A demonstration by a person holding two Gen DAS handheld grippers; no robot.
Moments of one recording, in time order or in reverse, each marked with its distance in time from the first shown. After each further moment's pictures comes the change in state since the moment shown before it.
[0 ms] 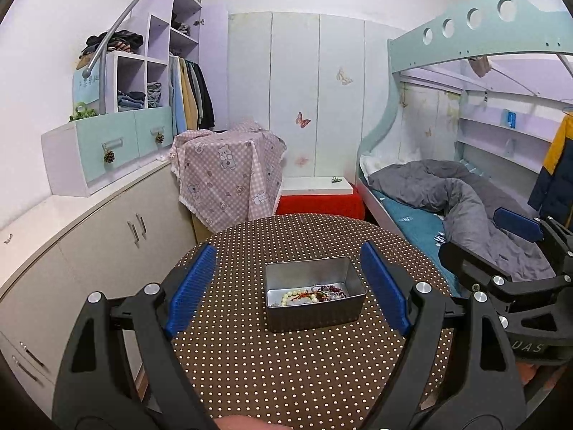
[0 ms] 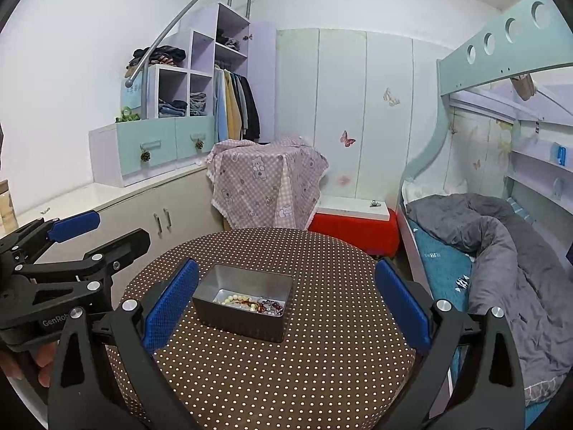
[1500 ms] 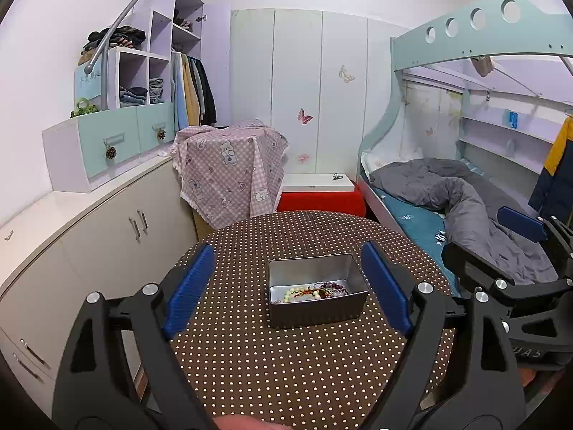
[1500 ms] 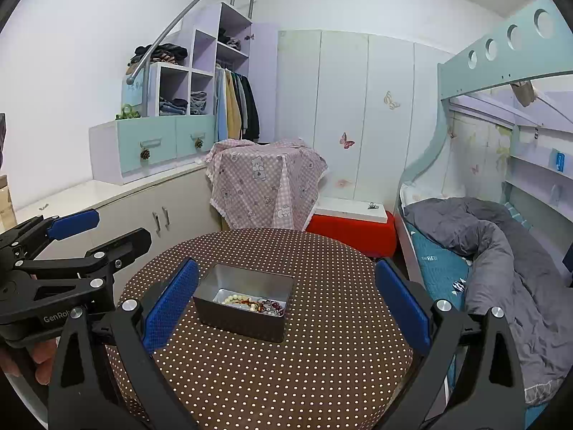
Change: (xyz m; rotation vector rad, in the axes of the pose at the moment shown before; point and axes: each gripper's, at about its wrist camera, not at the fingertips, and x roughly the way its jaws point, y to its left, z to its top) left arm 0.000 0.009 -0.003 -0.009 0.016 -0.002; right arm -0.003 0.008 -0.001 -0.015 -0.002 -0.012
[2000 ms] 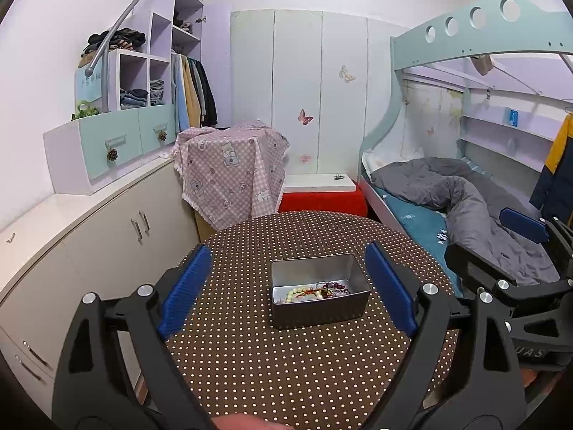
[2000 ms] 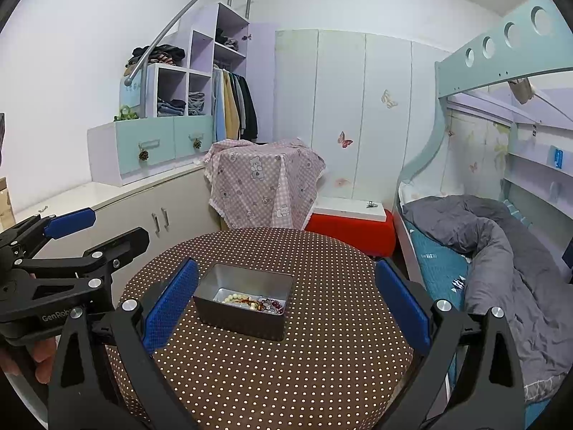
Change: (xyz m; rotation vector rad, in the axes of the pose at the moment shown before) left arm -0.002 0.002 0.002 0.006 -0.001 0.008; right arm -0.002 0.001 0.000 0.007 0.006 -0.009
